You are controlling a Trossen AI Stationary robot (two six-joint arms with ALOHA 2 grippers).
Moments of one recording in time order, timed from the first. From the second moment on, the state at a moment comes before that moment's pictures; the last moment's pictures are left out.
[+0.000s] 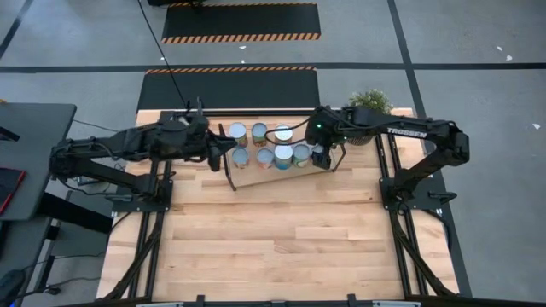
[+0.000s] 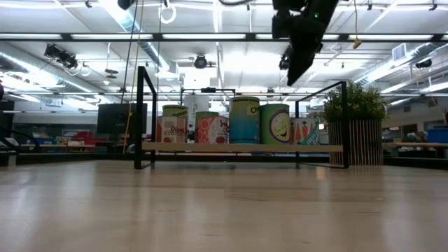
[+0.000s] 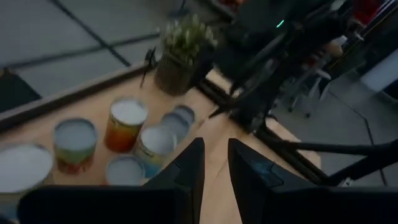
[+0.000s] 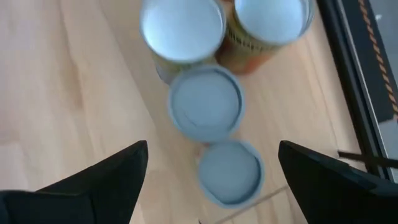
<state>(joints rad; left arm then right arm) 0.00 1.02 1.20 -0.53 -0.35 -0.64 -0.29 1.46 1.34 -0.99 0.05 -0.06</state>
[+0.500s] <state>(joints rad) 0.44 1.27 1.20 -0.61 0.15 -0.65 -0.28 1.42 1.46 -0.95 0.06 0.00</state>
